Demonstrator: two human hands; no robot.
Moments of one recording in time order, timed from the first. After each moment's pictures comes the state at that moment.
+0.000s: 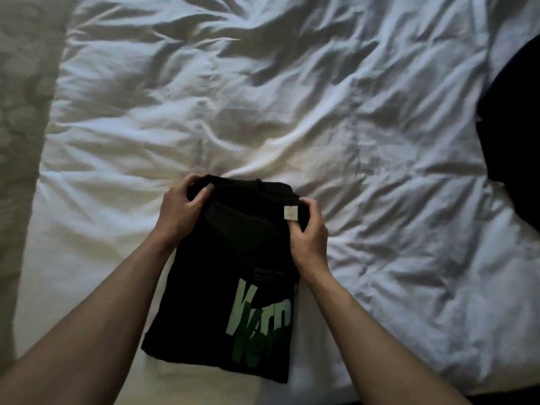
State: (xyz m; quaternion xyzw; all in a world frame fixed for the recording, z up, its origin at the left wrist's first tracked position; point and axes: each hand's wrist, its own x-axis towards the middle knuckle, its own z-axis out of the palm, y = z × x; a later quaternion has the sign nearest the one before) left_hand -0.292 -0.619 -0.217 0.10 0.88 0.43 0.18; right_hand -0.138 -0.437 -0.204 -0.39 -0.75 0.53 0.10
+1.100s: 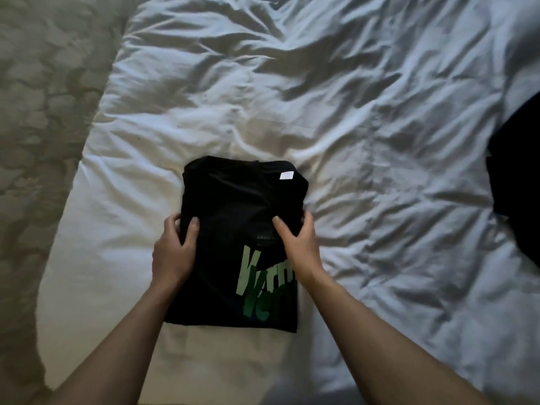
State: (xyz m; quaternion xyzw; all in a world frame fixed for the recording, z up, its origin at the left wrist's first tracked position) left_hand -0.206 -0.677 -0.207 -0.10 0.90 0.39 0.16; right_hand -0.144 -0.457 -0.192 -0.40 -0.68 0.61 -0.06
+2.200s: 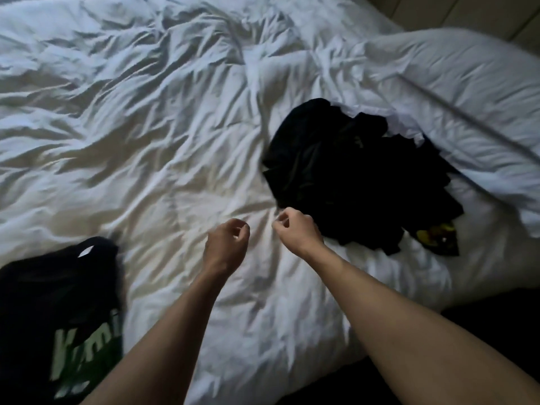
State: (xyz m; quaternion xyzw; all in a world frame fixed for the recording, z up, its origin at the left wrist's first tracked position) left_hand -0.065 -0.251 -0.072 0.17 0.86 0.41 0.25; right_hand 0.023 -0.117 -0.037 -0.44 -0.82 0.34 -0.08
